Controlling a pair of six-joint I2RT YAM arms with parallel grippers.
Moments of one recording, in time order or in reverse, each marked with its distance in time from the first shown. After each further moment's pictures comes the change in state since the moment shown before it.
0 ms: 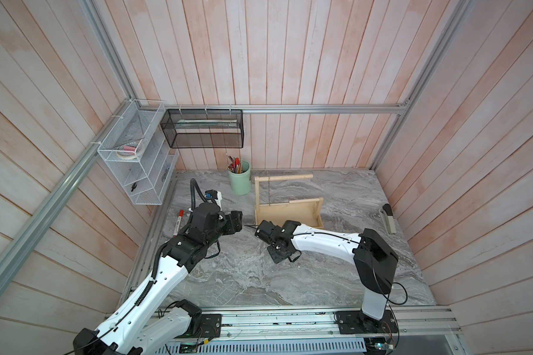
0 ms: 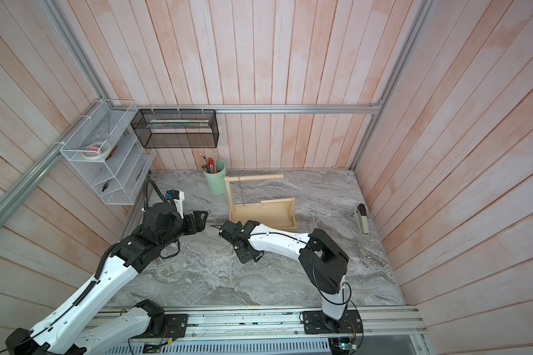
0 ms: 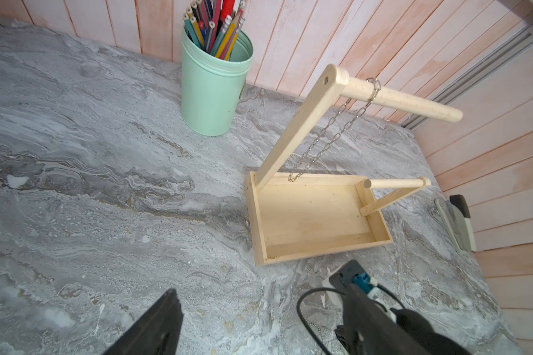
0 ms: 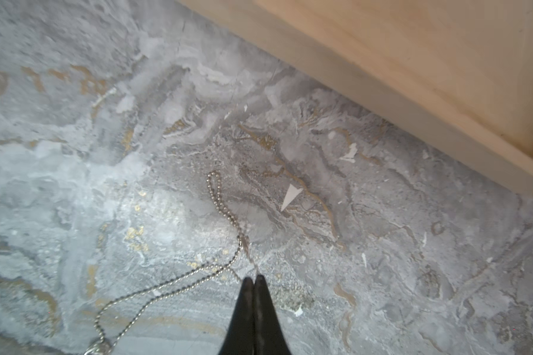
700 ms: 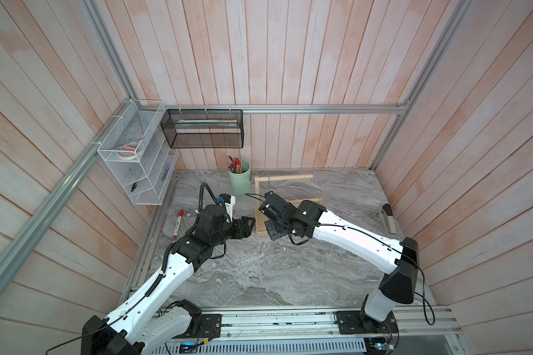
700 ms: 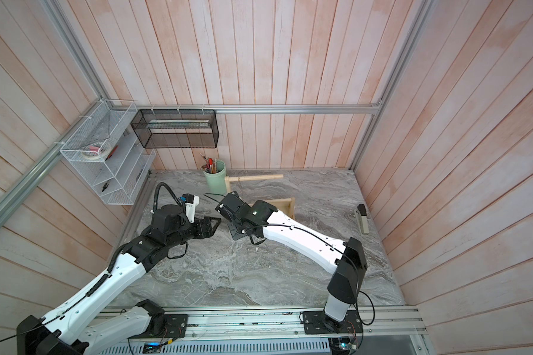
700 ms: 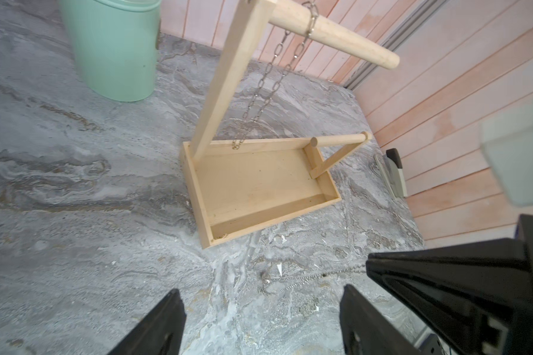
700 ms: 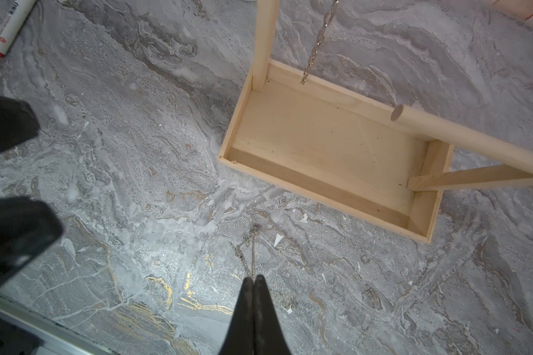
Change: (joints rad) left arm -0.023 0.060 -0.073 0.148 0.265 0.012; right arm 0.000 -0.153 0.302 -0.108 0.068 -0.022
